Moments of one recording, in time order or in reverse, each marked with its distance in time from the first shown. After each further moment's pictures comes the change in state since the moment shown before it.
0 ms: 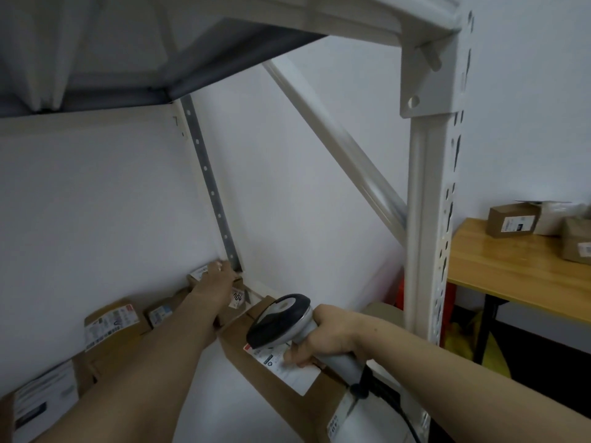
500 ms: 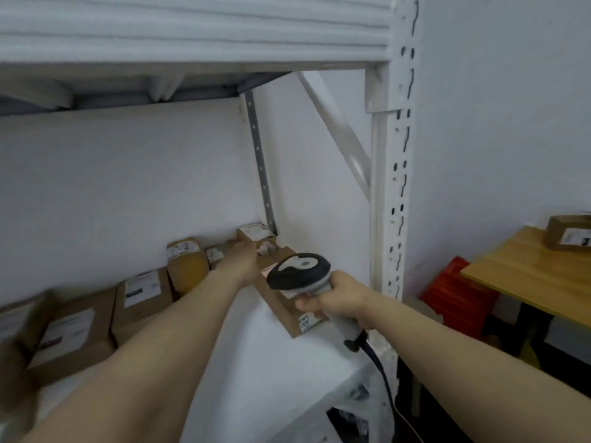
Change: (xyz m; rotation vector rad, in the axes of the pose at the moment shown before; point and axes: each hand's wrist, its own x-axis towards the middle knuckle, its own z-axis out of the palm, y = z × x) left_hand -0.156 0.046 -0.032 -0.156 0.100 -0.103; right_hand -0.088 0.026 0.021 0.127 0.055 -0.276
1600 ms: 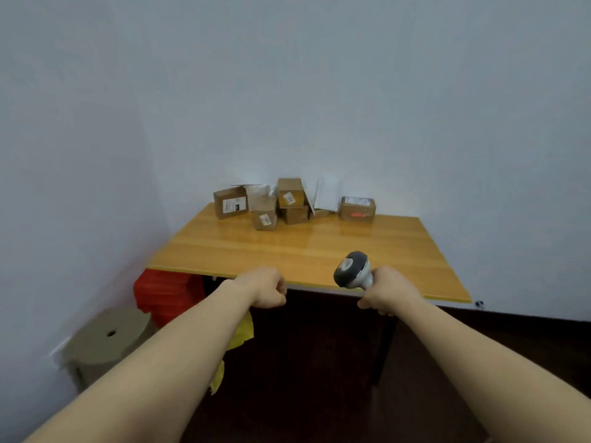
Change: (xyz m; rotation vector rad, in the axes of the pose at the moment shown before) left_hand -0.158 0.679 0.140 -0.059 -0.589 1.039; right_hand -0.493 0.269 -0.379 -0.392 0.950 0.979
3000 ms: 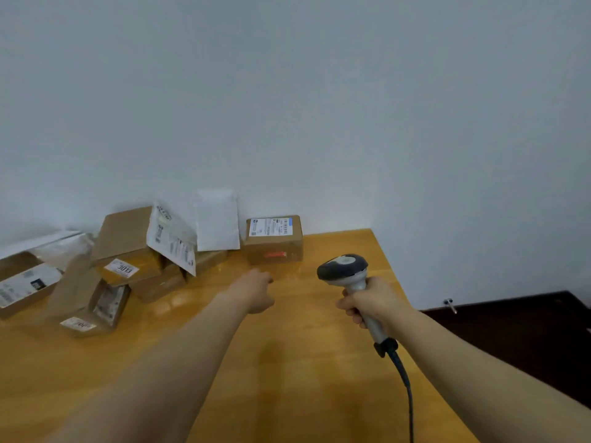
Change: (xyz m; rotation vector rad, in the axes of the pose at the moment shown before) left_hand 0.656 0.146 -0.050 0.128 -0.099 0.019; right_hand 0.550 0.175 -0.140 0.734 -0.105 0.346
